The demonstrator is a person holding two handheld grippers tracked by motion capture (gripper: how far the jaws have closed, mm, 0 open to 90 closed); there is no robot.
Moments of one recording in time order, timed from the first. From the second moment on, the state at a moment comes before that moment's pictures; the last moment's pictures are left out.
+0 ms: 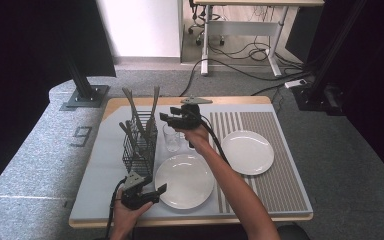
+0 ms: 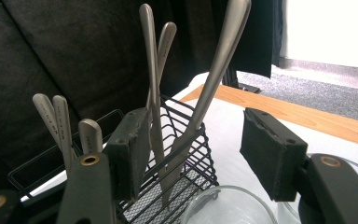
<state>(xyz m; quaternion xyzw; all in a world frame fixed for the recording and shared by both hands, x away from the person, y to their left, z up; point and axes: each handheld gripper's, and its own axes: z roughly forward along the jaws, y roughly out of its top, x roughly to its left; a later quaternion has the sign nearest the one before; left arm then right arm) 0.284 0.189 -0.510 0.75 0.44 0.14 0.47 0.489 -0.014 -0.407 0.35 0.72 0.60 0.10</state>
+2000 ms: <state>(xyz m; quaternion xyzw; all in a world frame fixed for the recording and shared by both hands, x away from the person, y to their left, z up) 0.283 0.187 -0.508 0.75 0.44 0.14 0.48 0.514 0.014 -0.403 0.34 0.73 0.58 0.12</state>
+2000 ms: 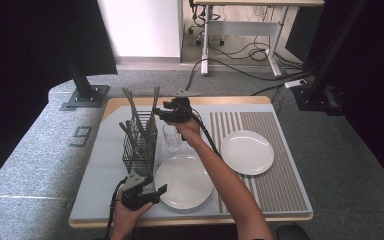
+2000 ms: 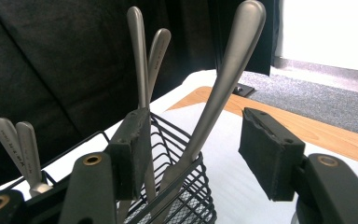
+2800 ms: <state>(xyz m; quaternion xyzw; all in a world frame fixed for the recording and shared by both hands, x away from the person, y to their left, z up) 0.283 0.186 -0.509 0.75 0.44 0.14 0.47 0.529 0.019 -0.404 0.36 0.72 0.58 0.12</state>
